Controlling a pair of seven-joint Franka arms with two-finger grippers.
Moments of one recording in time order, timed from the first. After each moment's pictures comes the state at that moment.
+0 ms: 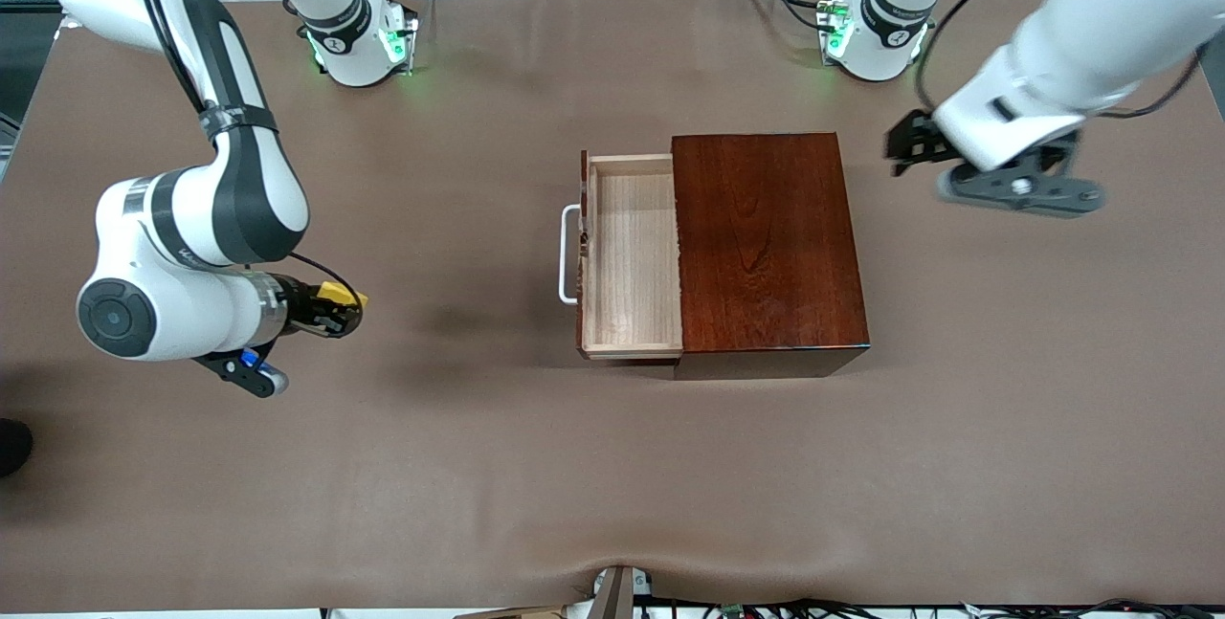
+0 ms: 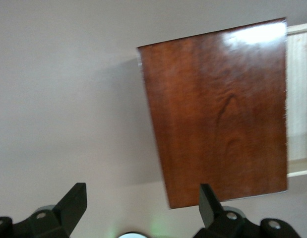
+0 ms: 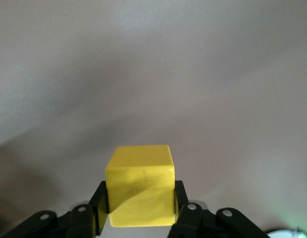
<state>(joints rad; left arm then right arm) -0.24 0.15 -0.14 -1.41 0.01 1.45 -0.23 0.17 0.49 -0.04 -1.48 0.12 1.67 0.56</state>
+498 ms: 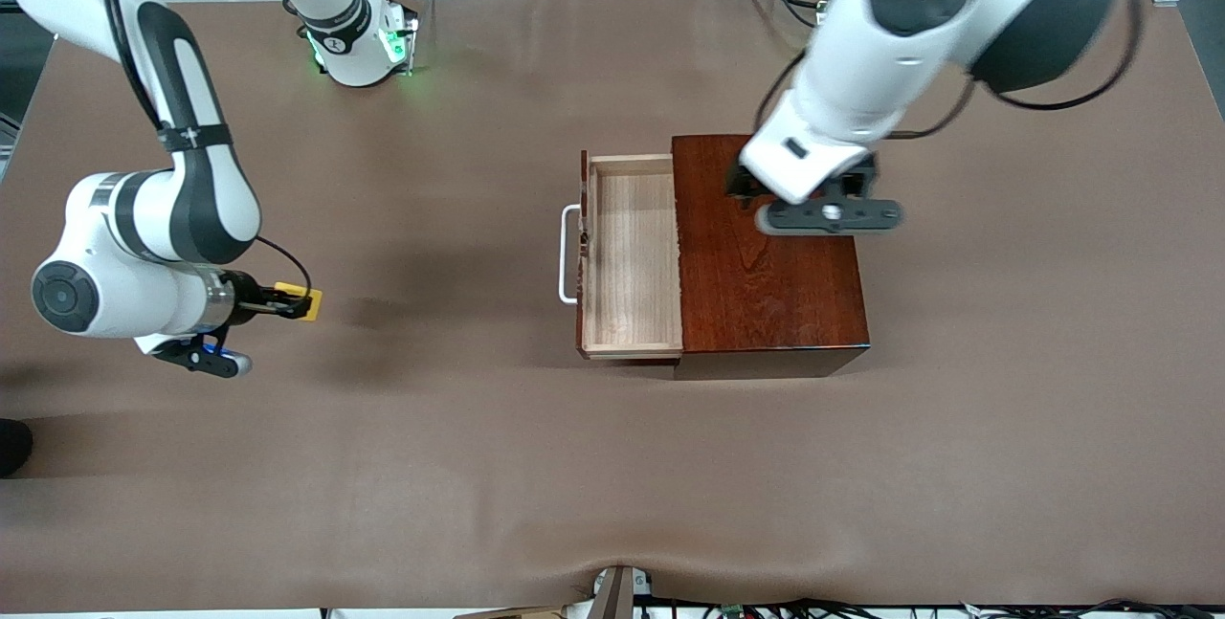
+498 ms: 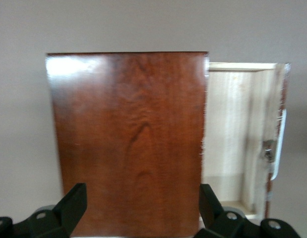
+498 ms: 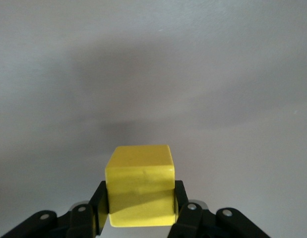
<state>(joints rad) -0.44 0.30 -0.18 -1.34 0.01 1.62 -0.64 0.02 0.42 -0.05 -1.78 0.09 1.92 0.14</state>
